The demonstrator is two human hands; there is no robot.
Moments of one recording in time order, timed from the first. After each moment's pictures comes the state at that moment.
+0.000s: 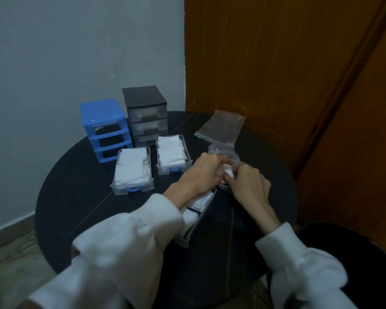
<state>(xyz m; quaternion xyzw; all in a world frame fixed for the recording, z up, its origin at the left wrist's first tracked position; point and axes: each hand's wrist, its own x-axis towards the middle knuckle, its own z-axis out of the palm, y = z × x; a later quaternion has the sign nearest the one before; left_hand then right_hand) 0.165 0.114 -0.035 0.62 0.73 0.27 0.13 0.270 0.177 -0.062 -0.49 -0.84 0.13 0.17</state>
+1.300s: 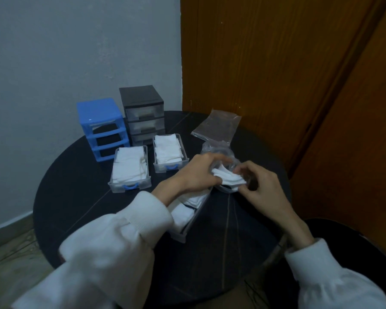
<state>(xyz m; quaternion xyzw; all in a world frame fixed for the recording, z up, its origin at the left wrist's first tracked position) 0.161 0.103 -0.031 0.63 0.69 0.30 0.19 0.328 0.187 -0.064 -0.25 -0.89 0.25 0.29</state>
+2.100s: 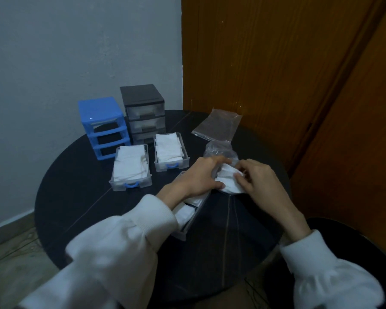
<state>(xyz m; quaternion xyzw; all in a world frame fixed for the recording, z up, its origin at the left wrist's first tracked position) 0.162 0.108 -0.047 0.64 0.69 0.29 0.18 0.317 0.184 -0.047 -0.30 -0.92 0.14 0.20</state>
